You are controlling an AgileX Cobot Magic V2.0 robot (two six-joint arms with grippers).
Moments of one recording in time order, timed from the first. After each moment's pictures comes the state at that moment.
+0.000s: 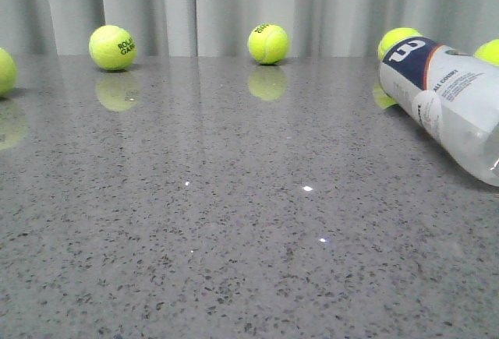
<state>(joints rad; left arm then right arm) -0.12 0.00 0.00 -0.02 0.14 0.12 -0.01 -0.01 0.03 -0.10 0.09 0.12</state>
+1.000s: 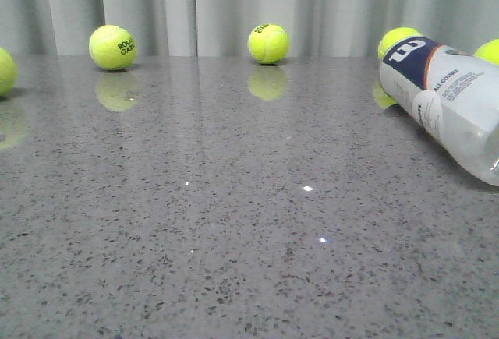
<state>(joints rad) -0.12 0.00 0.00 -0.02 0.14 0.12 -0.01 -0.01 0.03 -0.10 0.08 0.12</state>
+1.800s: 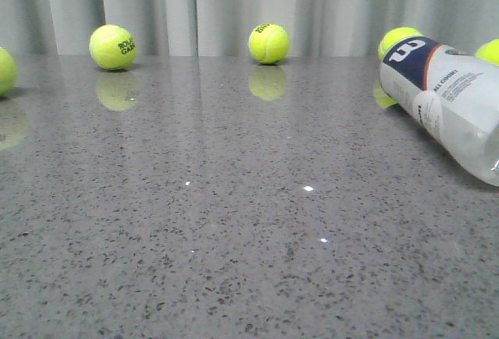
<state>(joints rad) -0.12 0.00 0.00 -0.02 0.14 0.12 -0.01 0.51 -0.61 -0.08 0.68 0.12</state>
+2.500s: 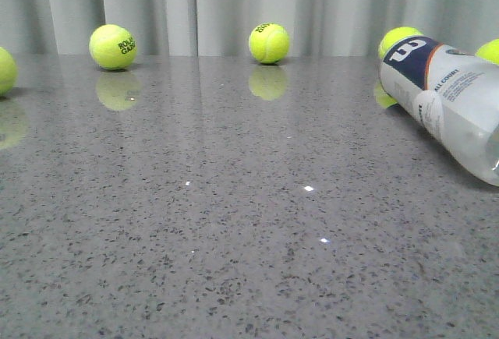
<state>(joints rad) -0.12 0.00 0.00 -0.02 0.14 0.12 0.16 1.16 -1.07 0.25 0.91 0.09</state>
